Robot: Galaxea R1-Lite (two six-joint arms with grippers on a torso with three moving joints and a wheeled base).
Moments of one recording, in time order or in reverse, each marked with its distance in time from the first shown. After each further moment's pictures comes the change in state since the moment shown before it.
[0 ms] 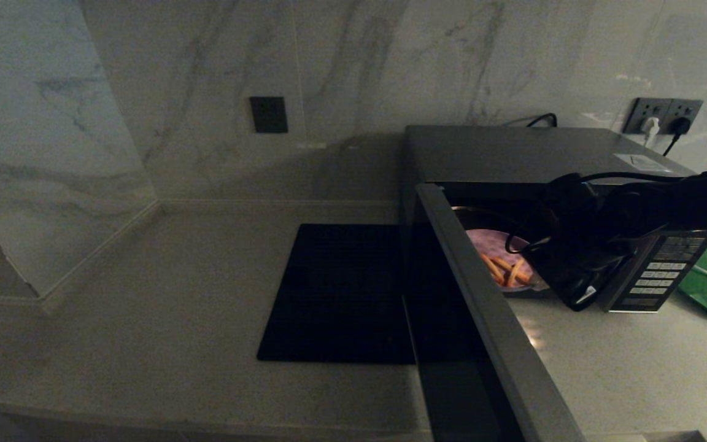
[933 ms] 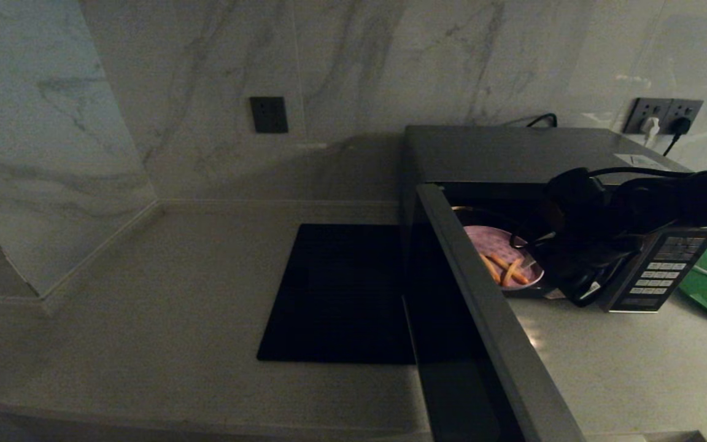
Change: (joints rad) left arm 0.000 0.000 0.000 0.000 0.000 0.000; right arm -0.014 -0.018 -0.006 0.000 -0.002 -0.007
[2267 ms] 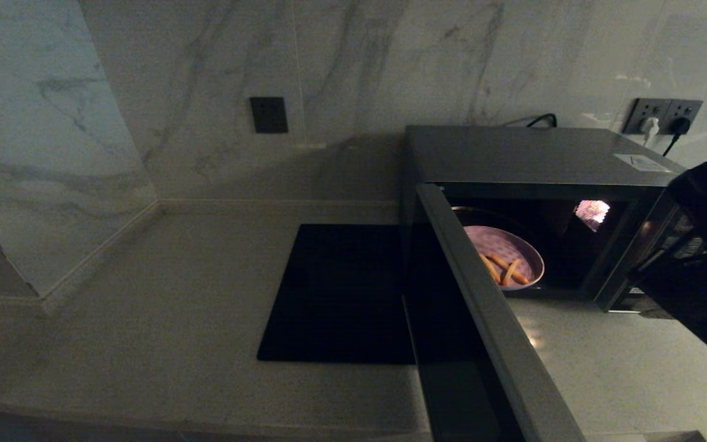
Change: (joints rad) left arm 0.000 0.000 0.000 0.000 0.000 0.000; right arm -0.011 -0.538 0.410 0.113 -0.133 -0.196
